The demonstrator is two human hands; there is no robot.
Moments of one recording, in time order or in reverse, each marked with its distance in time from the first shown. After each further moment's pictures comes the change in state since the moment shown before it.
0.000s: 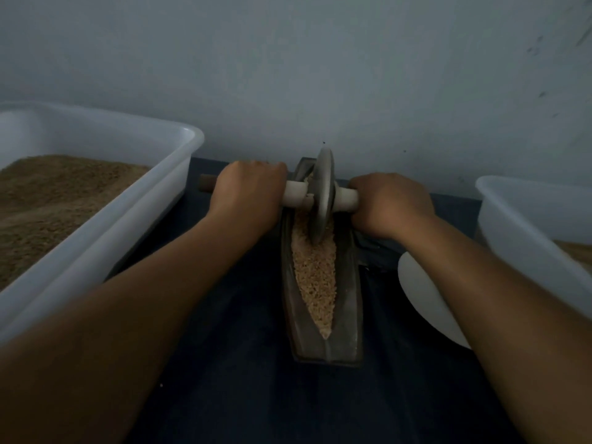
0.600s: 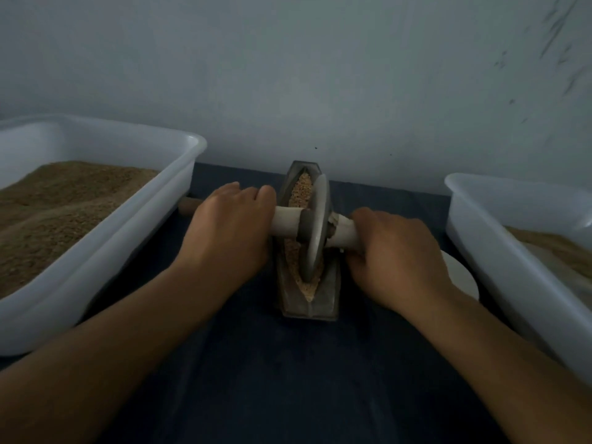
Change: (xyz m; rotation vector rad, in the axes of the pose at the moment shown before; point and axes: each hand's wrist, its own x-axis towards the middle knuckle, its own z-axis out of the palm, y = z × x) left_hand -0.093 0.009 -0.044 -0.113 0.182 0.060; right_hand -0.124 -0.019 -0.025 0.058 0.293 -0.098
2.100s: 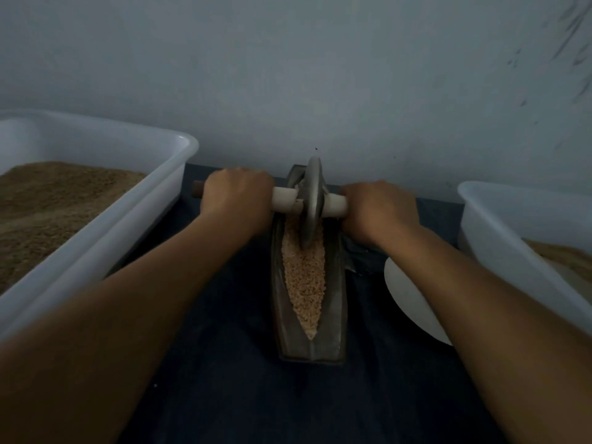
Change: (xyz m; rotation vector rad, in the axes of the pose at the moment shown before) left_hand 0.083 -0.020 0.049 0.029 -0.273 -0.179; right_hand 0.105 0.030 0.054 -0.090 -0.273 0.146
